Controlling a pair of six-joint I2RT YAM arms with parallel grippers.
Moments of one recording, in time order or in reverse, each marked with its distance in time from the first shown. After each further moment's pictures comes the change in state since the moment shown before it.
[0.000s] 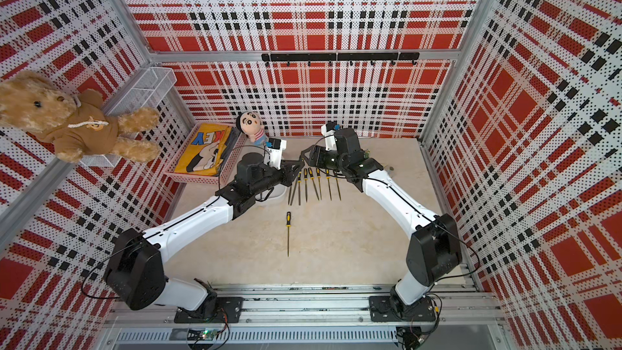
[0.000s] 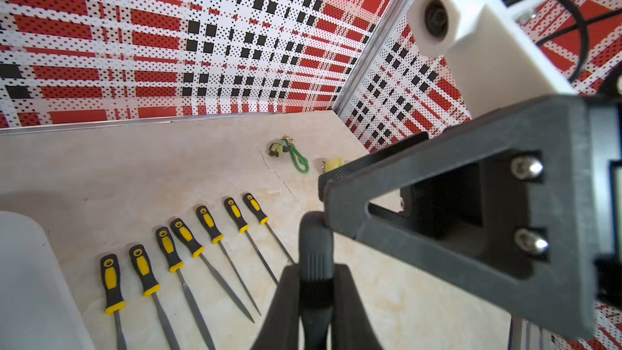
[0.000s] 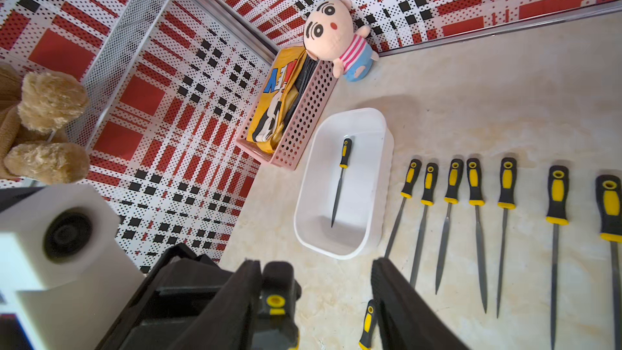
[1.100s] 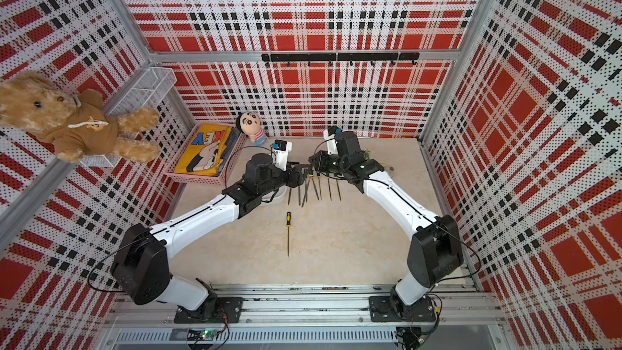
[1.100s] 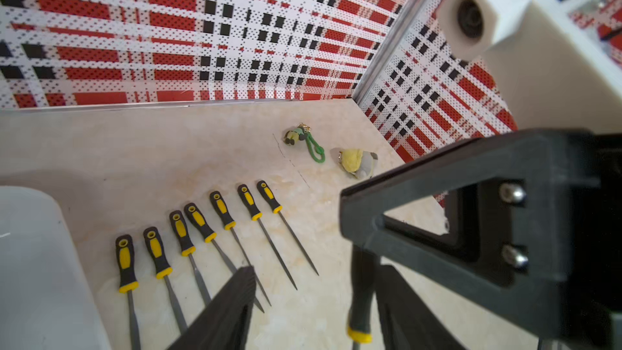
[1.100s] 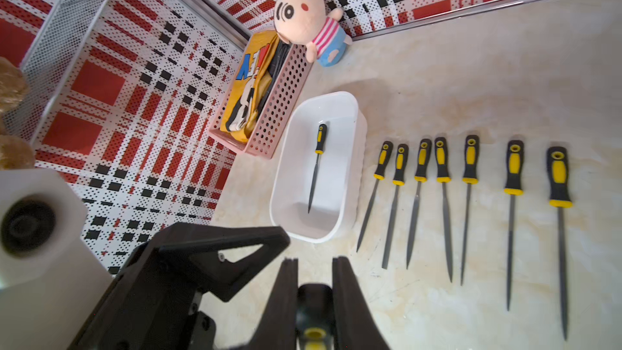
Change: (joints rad) left arm -0.018 0.045 0.039 -0.068 -0.144 -0.001; right arm -0.042 -0.006 -0.002 -0.122 0.057 -0.061
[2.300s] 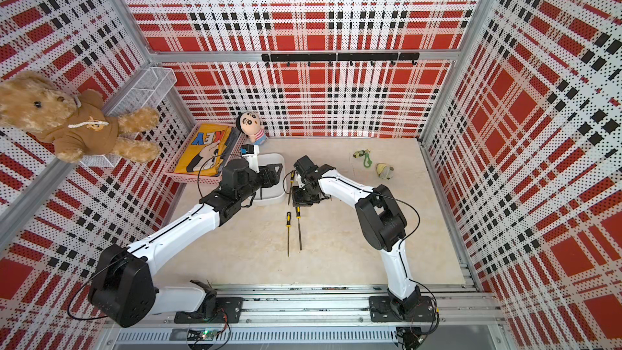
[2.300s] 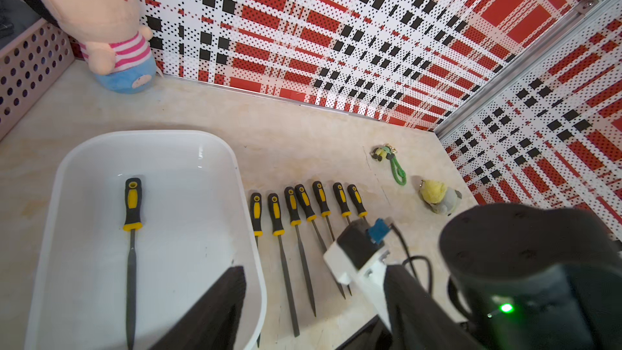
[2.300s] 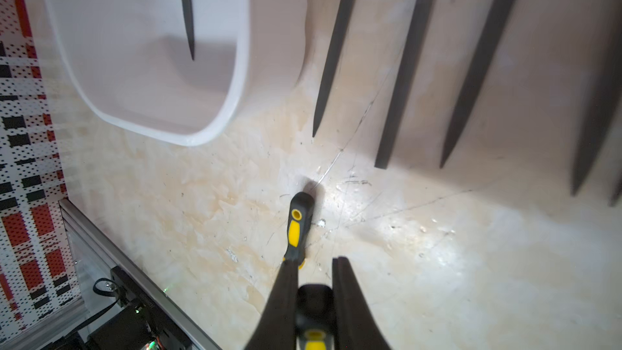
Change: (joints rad) left arm 0.151 -0.161 -0.166 -0.051 -0.118 -0.086; right arm 0.220 0.497 0.228 -0.383 -0.006 -0.020
